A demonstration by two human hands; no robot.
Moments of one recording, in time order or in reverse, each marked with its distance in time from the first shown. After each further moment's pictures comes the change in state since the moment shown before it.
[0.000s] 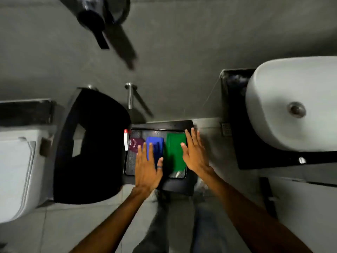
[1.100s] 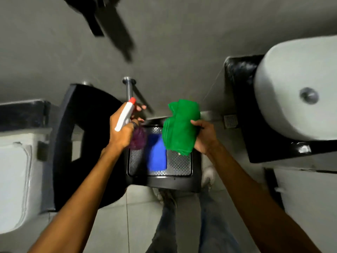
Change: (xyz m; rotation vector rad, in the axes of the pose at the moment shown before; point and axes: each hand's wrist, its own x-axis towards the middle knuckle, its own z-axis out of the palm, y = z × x) left_hand 0.110 0.004 -0.137 -0.916 0.082 0.122; right_hand 0.041 -0.036 -0.052 1.901 -0.368 0.395
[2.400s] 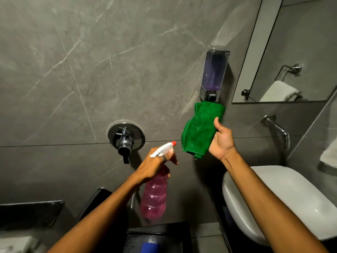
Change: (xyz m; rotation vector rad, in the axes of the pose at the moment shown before) left_hand 0.006 0.293 0.056 0.007 -0.368 0.280; right_hand -0.164 -0.282 0.220 -0.190 -0.331 -0.591
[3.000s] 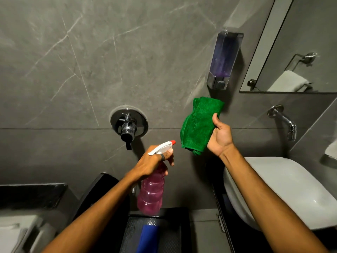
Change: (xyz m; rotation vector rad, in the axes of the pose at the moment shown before) left_hand -0.020 -0.033 -0.010 0.022 -0.002 -0.066; right_hand -0.010 0.030 0.009 -0.004 0.081 0.062
